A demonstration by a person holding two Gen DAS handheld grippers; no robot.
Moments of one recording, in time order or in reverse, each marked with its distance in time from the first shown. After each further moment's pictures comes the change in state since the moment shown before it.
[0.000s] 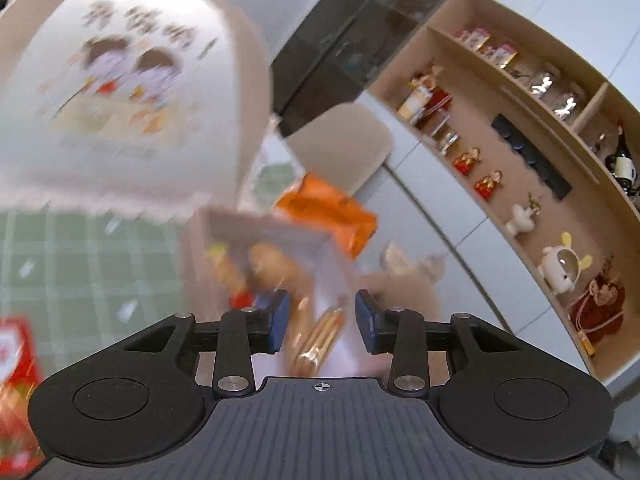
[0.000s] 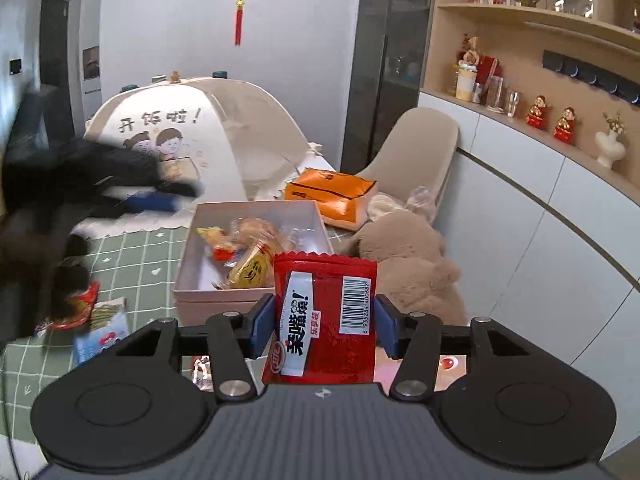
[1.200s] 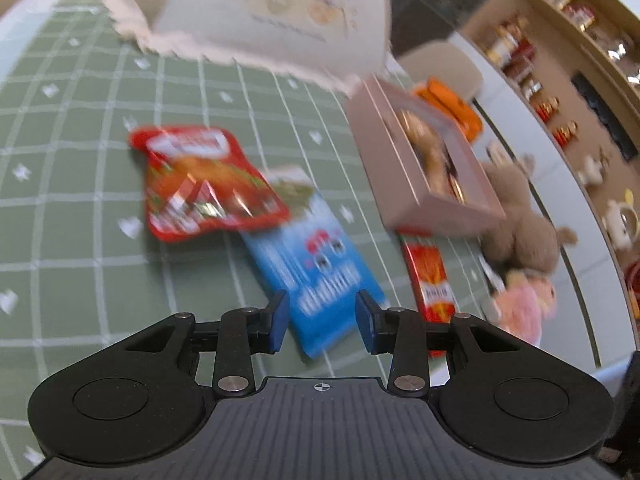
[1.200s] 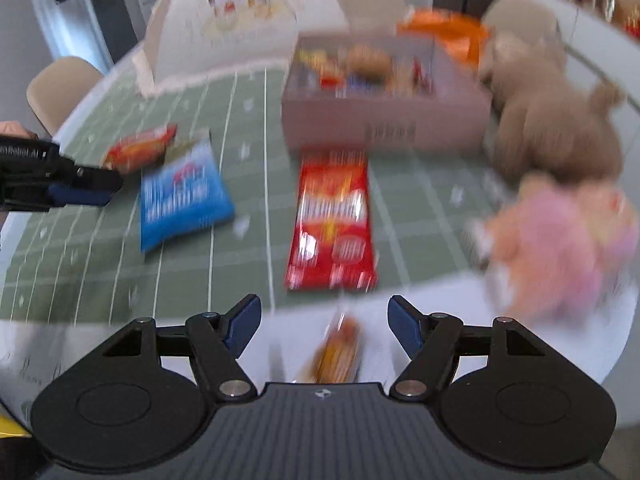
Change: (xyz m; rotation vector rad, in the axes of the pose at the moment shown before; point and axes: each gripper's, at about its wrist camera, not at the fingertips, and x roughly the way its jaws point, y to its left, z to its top) left arm -0.087 0.082 -0.089 -0.085 0.207 0.206; right arm 0.040 0.082 -0.120 -0.035 0.399 0.248
